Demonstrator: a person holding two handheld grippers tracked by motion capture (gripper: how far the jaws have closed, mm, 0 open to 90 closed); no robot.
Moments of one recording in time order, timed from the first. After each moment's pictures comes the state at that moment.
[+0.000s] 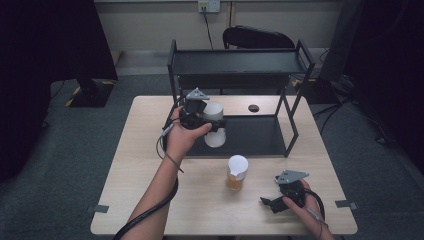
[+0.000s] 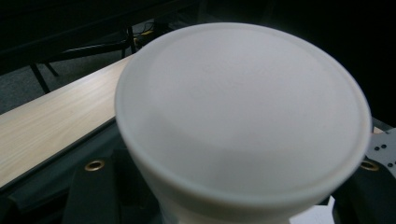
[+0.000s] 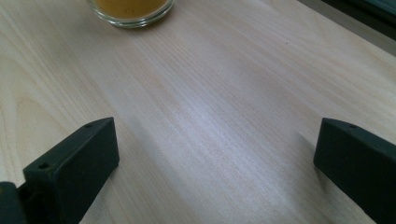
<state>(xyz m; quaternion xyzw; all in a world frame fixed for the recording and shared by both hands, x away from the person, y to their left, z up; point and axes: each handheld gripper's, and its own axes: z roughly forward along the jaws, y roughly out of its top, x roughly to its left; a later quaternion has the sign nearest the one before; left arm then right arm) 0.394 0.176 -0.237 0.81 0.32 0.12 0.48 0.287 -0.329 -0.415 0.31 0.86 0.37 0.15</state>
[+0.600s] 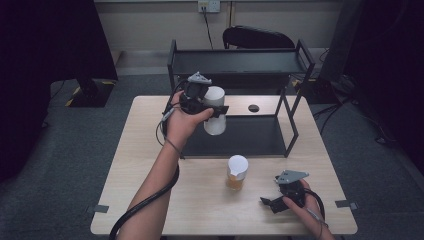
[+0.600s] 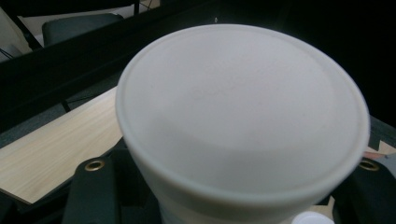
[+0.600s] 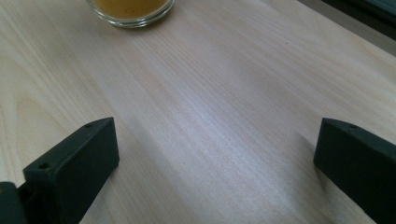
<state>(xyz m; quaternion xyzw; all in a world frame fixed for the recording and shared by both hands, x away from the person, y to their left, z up) 0.402 0.170 -0.195 0.81 0.32 0.14 0.48 0.287 -0.329 -0.415 0.31 0.86 0.37 0.15</state>
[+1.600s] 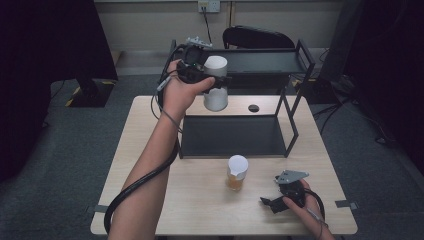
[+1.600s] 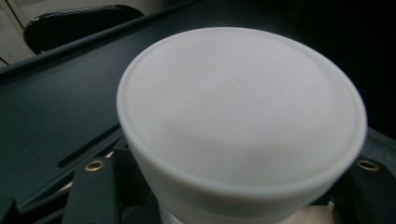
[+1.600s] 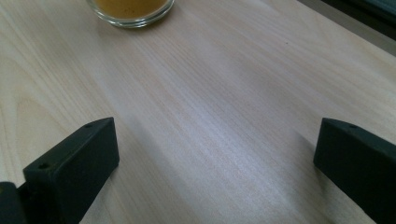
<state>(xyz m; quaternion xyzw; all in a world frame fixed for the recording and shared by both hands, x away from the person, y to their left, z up) 0.405 0.166 -0.117 0.80 0.32 0.16 0.48 0.287 -0.329 -0.414 0.31 0.86 0.37 0.15</state>
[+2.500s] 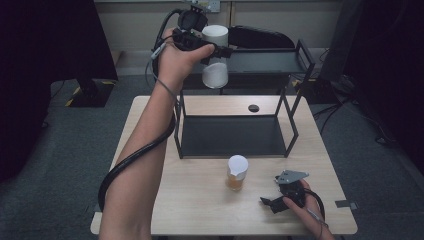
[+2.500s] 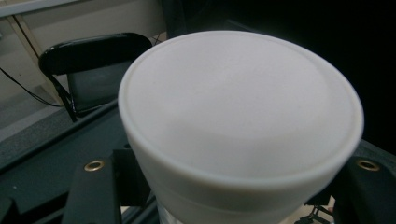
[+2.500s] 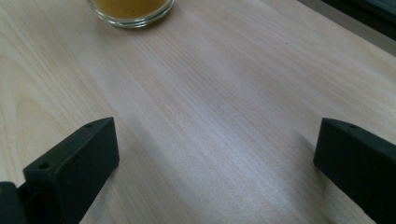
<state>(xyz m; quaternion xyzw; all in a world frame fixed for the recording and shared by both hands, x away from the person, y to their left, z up) 0.420 0.170 -0.059 0.79 0.31 0.17 0.50 0.287 -0.329 -0.415 0.31 0.86 0.37 0.15</state>
